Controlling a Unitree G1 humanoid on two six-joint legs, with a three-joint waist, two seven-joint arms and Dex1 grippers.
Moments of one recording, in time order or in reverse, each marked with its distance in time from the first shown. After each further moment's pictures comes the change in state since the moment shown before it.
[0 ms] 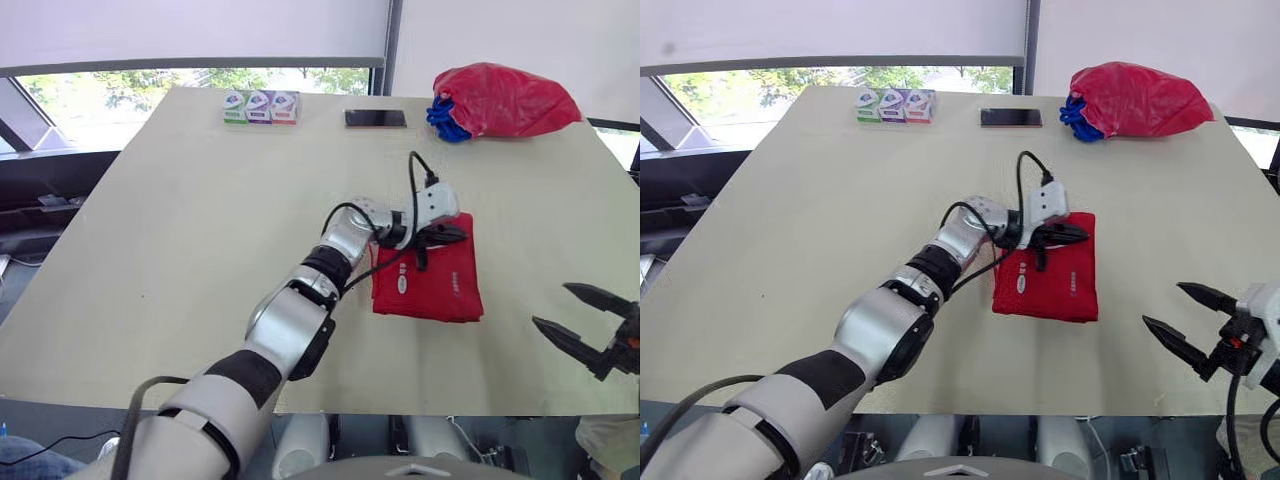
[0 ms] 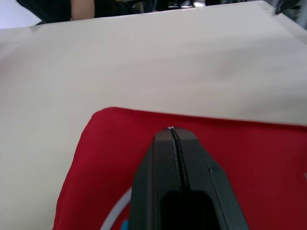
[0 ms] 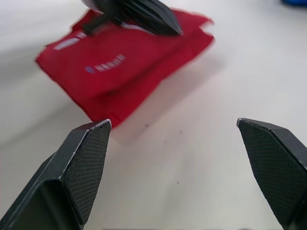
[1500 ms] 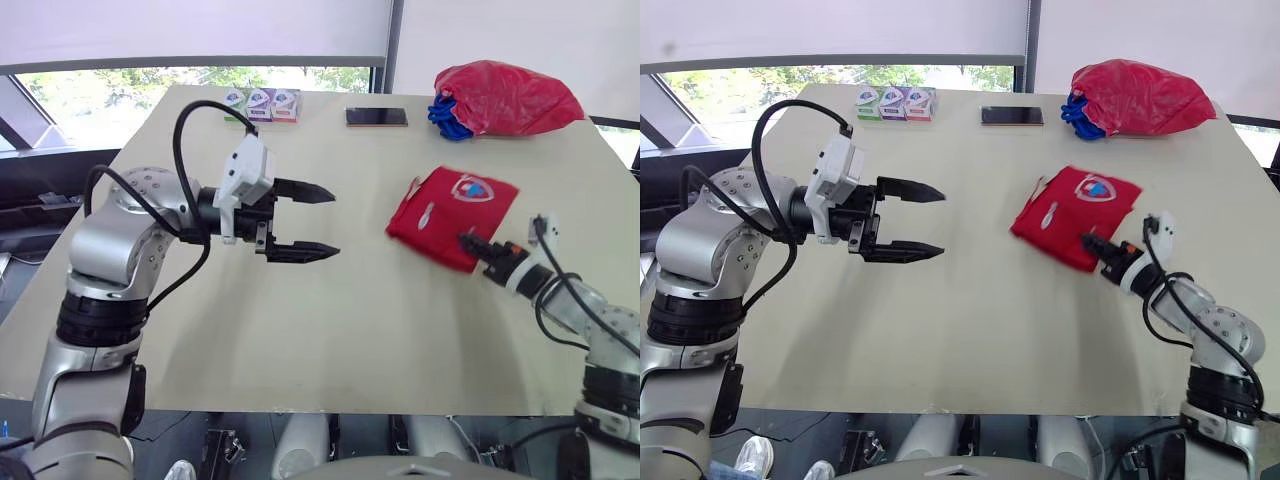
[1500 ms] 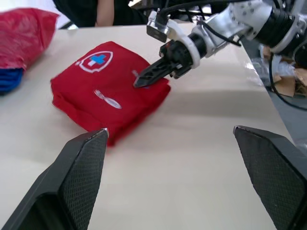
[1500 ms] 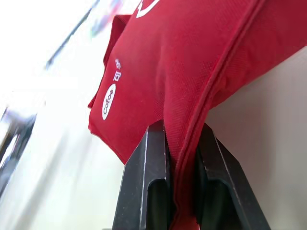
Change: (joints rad) left arm 0.449 0.774 0.187 -1.295 -0.553 0.808 -0.128; right arm -0.778 0.389 0.106 0.409 0.347 0.516 -0.775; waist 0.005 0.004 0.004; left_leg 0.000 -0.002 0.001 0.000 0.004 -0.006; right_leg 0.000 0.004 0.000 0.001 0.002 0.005
